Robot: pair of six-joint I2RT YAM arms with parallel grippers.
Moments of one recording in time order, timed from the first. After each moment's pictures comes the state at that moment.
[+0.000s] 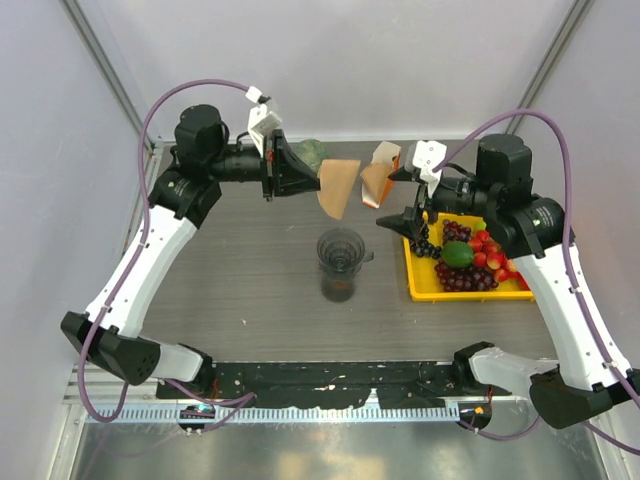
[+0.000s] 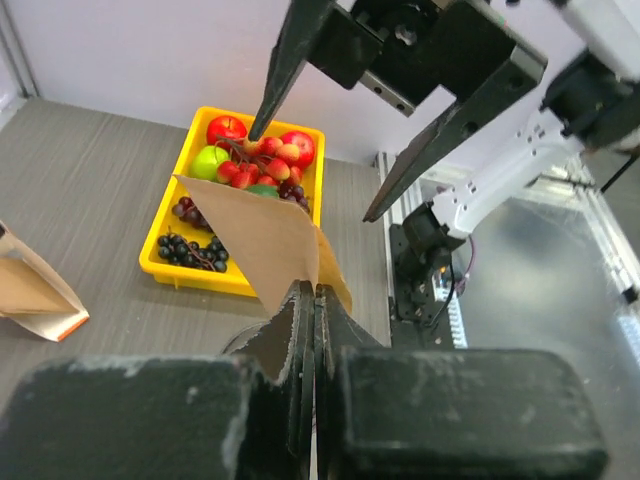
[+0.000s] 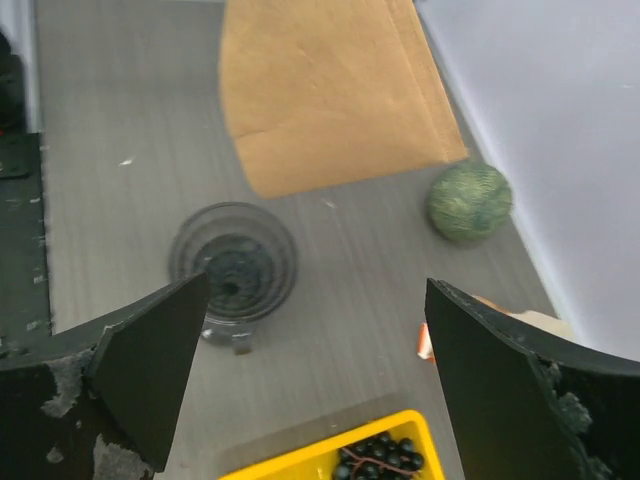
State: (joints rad) left arm -0.42 1.39 1.59 -0.24 1.10 -0.21; right arm 0.34 1.13 1.49 -0.70 -0.78 -0.55
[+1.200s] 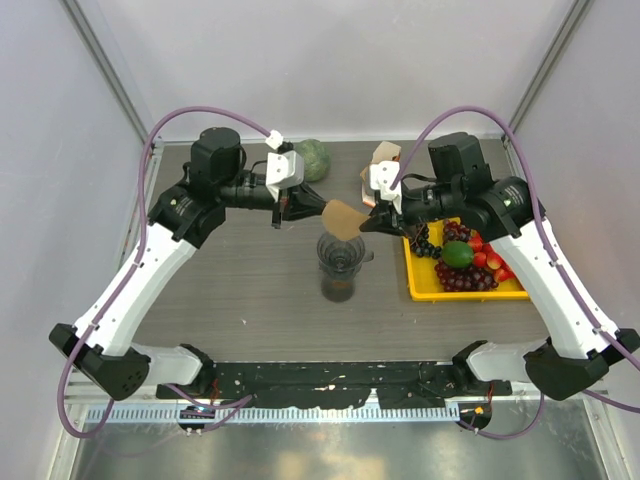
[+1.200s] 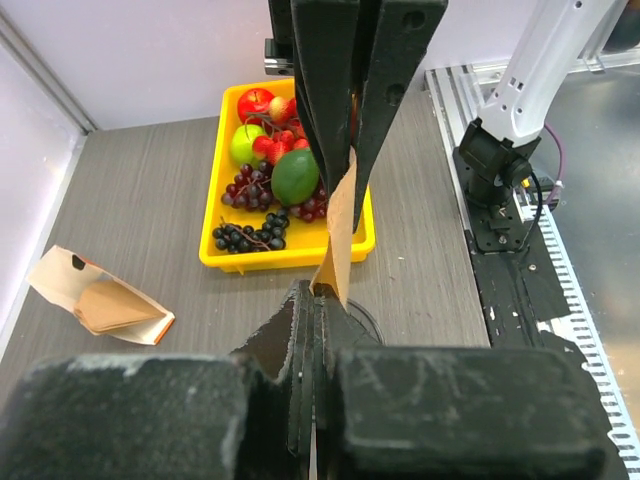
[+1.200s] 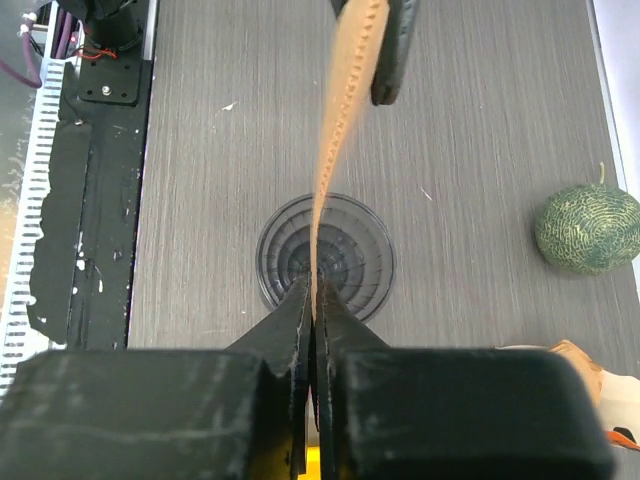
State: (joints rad) left arm -0.57 1.31 1.57 -0.53 0.98 0.39; right arm 0.54 1.28 1.66 -1.05 -0.78 -0.75
